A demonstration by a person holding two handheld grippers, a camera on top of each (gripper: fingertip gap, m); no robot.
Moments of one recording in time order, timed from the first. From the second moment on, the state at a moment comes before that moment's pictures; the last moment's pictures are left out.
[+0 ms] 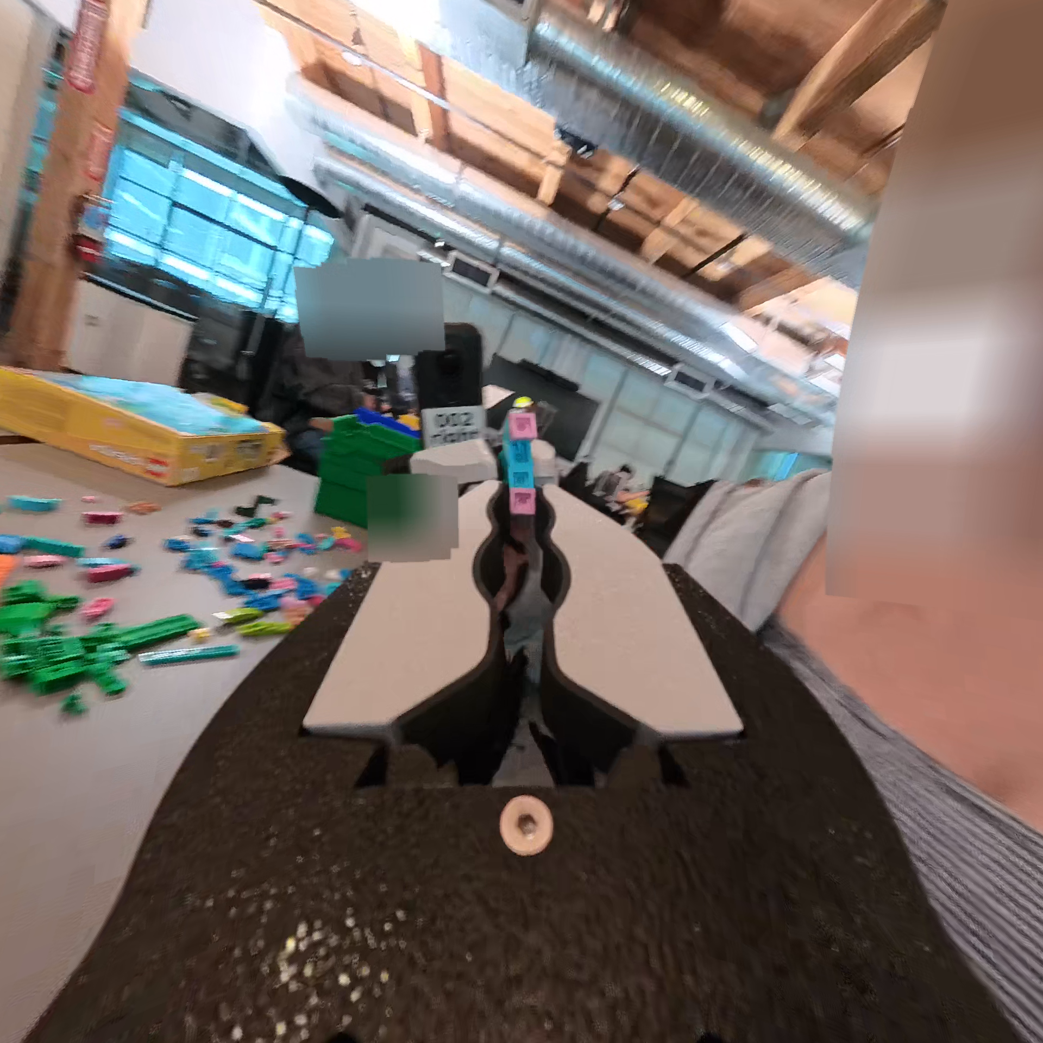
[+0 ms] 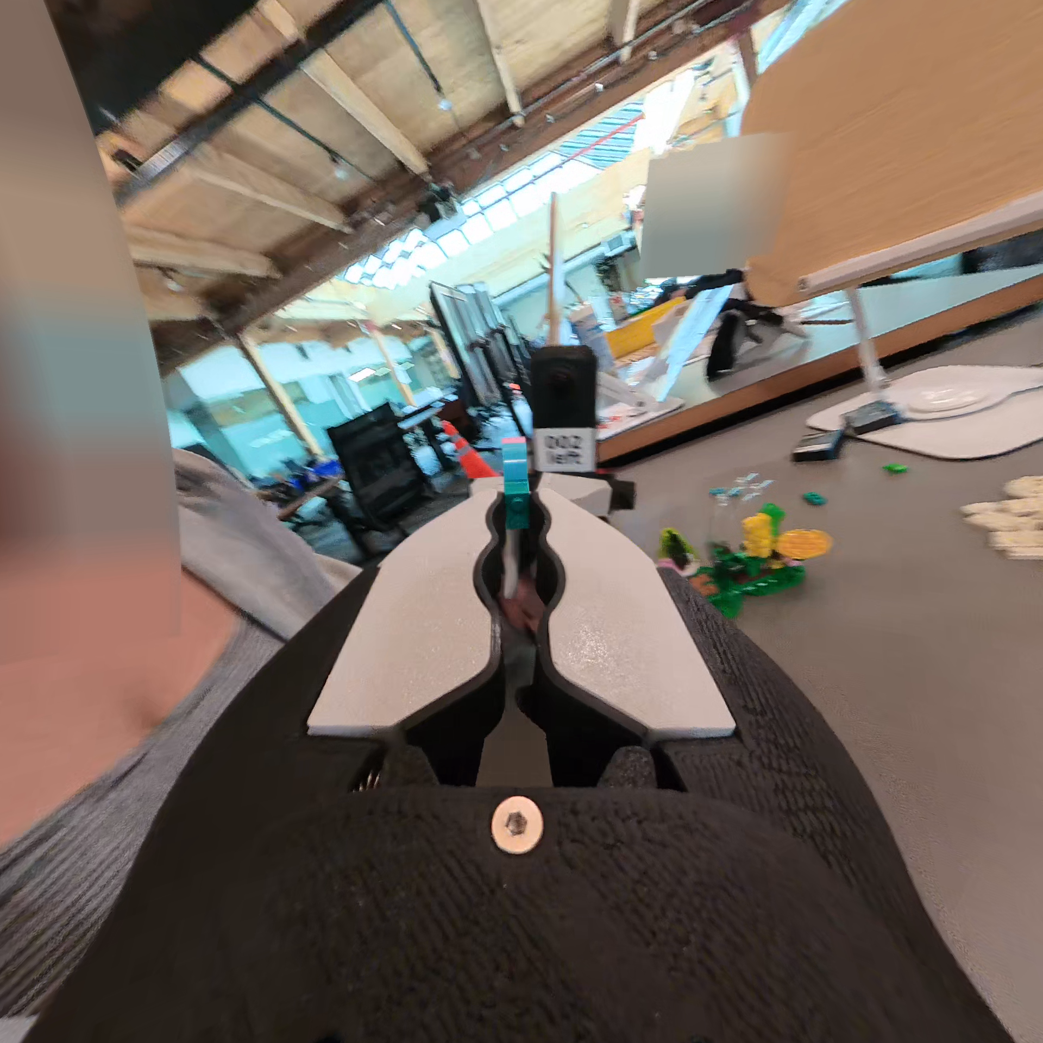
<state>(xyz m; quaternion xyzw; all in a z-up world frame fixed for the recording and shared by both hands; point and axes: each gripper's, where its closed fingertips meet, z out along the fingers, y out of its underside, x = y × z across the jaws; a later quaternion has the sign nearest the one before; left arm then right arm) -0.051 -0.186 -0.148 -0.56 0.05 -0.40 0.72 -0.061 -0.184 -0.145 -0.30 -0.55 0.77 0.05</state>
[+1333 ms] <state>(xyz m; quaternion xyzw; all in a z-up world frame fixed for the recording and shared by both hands) -0.056 -0.154 -0.252 -0.79 0.09 -0.19 0.58 -0.063 -0.159 -0.260 -0.30 -0.78 0.51 0.19</state>
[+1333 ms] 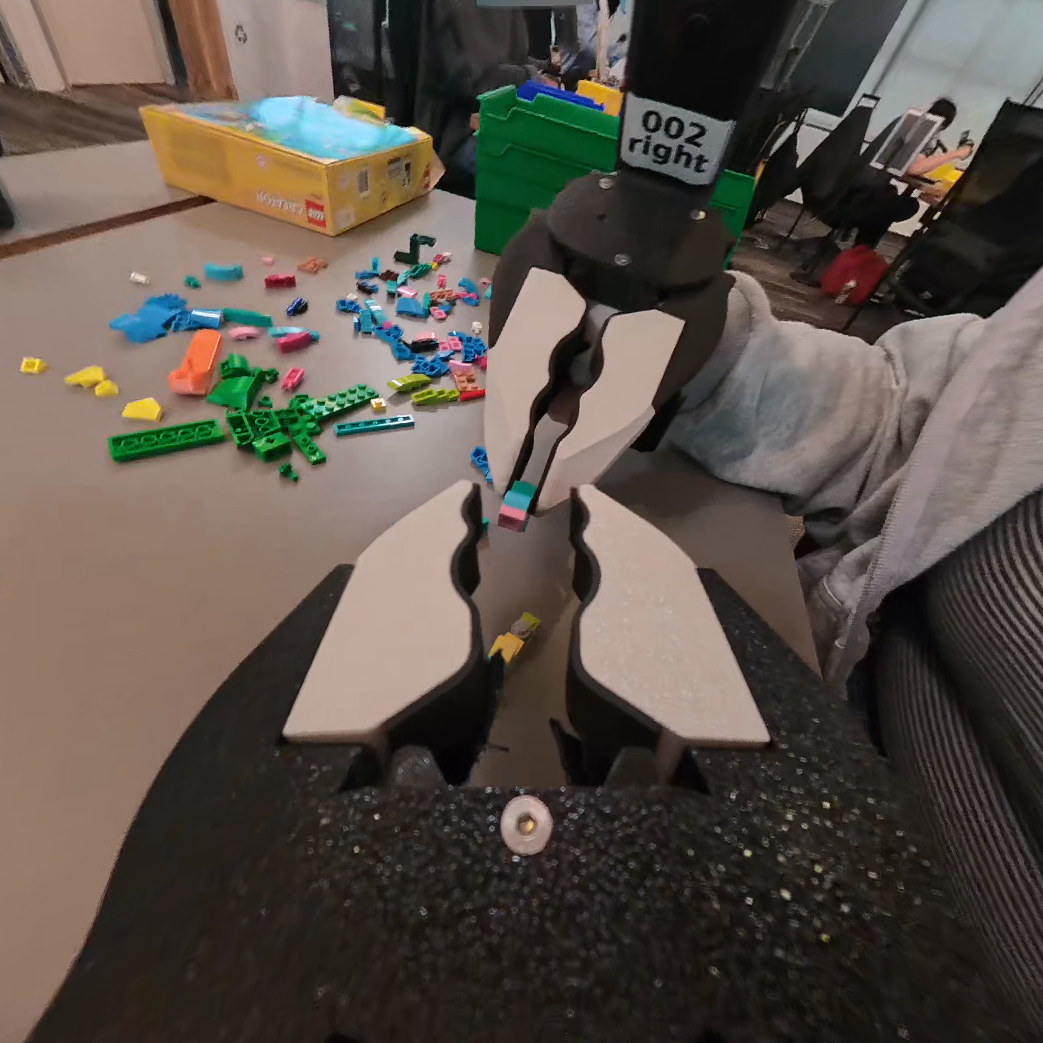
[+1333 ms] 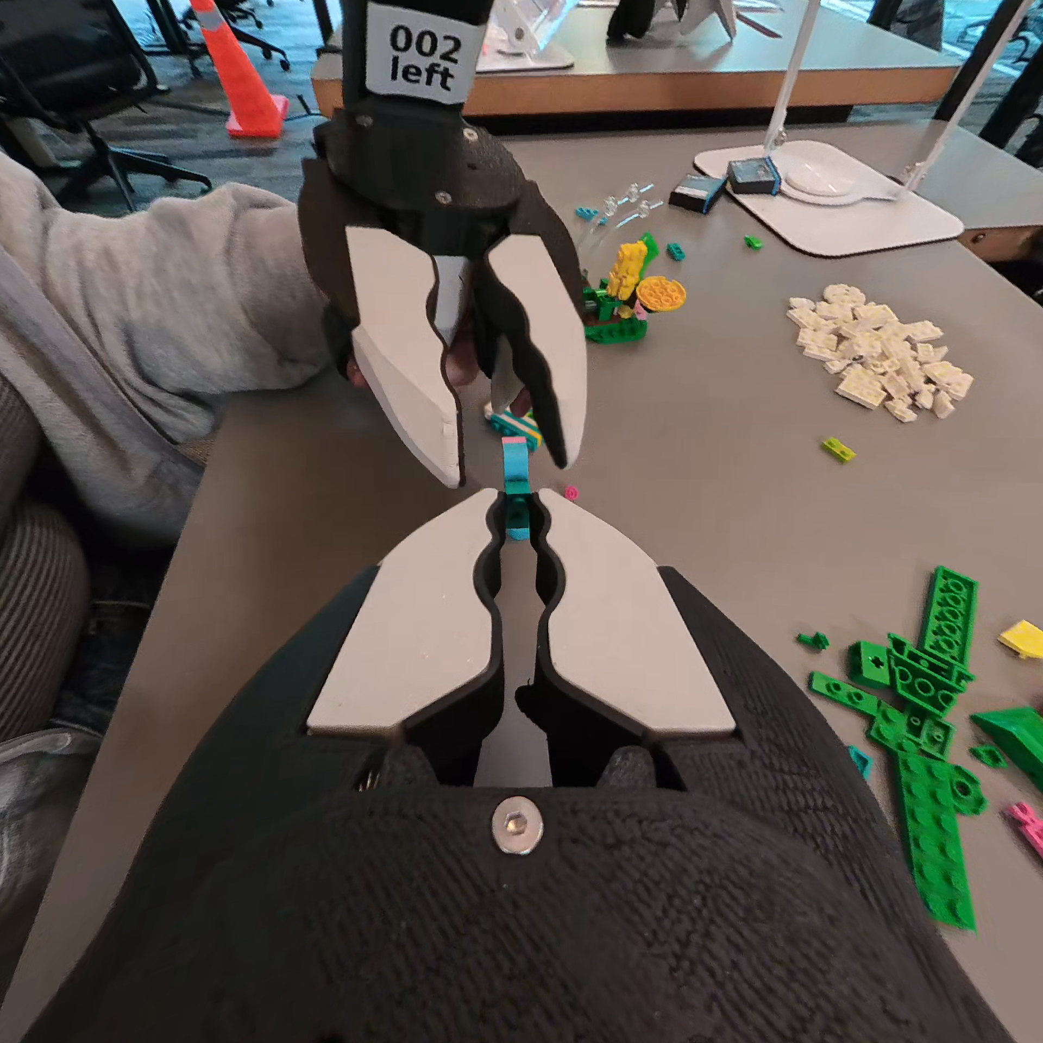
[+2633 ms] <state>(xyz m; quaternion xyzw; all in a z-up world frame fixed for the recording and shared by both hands) -0.087 -0.207 -0.170 -0.70 0.10 -0.16 0.69 -0.085 -0.141 -0.239 -0.22 -0.72 0.48 0.46</state>
